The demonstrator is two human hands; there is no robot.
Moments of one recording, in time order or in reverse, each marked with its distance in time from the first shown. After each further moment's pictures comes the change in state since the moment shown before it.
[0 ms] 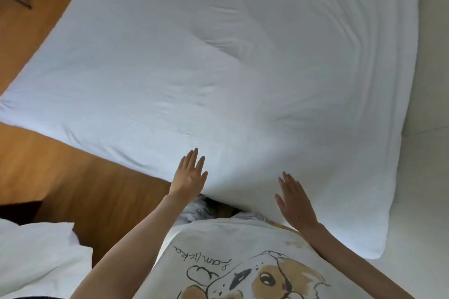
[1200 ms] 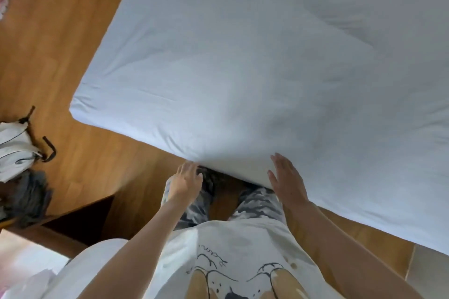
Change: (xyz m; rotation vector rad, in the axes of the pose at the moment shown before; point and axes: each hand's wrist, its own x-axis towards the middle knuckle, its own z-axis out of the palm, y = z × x) left_hand 0.007 -0.536 -0.043 -0.354 -0.128 -0.322; right_hand 0.250 -0.518 0.089 0.196 -0.005 0.040
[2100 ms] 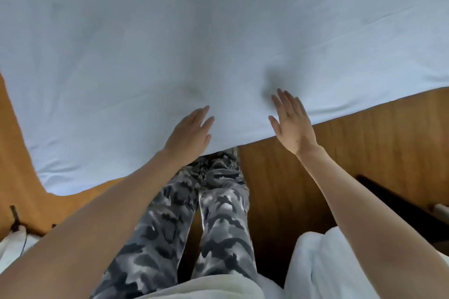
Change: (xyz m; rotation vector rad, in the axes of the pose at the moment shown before) left_hand 0.264 -0.172 -0.050 0.701 -0.254 1.065; right_hand 0.133 -0.142 0.223 -0.082 0.263 0.292
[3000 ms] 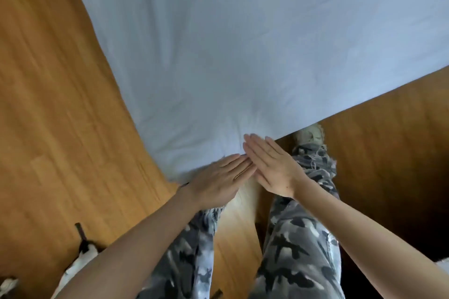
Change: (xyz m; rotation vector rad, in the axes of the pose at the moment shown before) left_hand -0.250 -0.271 0.174 0.151 0.120 0.631; right_hand -0.021 -0.423 0.251 -0.025 0.138 -0.379
